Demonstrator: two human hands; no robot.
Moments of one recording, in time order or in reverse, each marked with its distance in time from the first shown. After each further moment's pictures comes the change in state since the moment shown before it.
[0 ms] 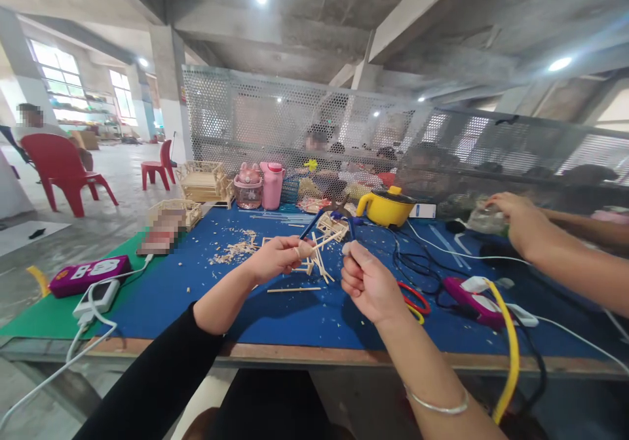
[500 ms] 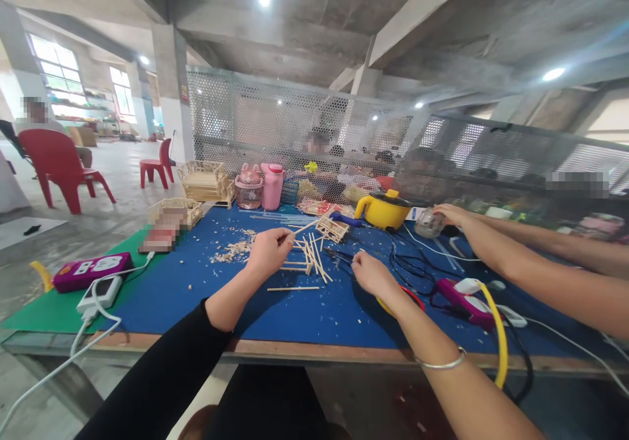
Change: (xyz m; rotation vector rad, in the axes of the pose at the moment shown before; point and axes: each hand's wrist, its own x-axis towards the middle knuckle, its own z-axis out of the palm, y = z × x) left_hand 0.012 -0.019 -0.012 0.723 0.592 0.277; right_hand 0.049 0.007 -0.068 -1.697 0.211 0.022
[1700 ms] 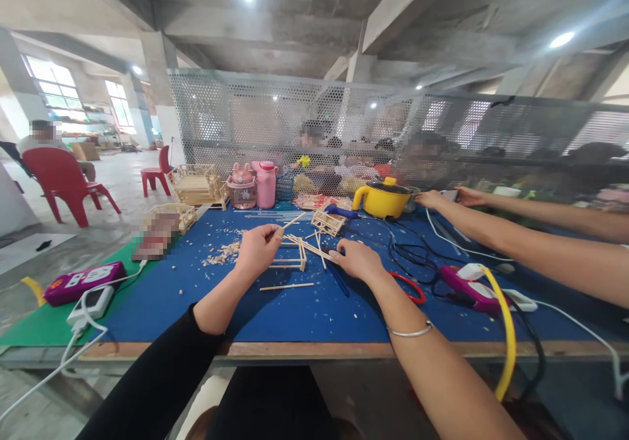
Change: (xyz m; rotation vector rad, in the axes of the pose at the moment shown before) left_hand 0.001 -0.001 0.003 0.101 0.028 -0.004; right_hand 0.022 -0.001 0.014 -0.078 -0.011 -0.154
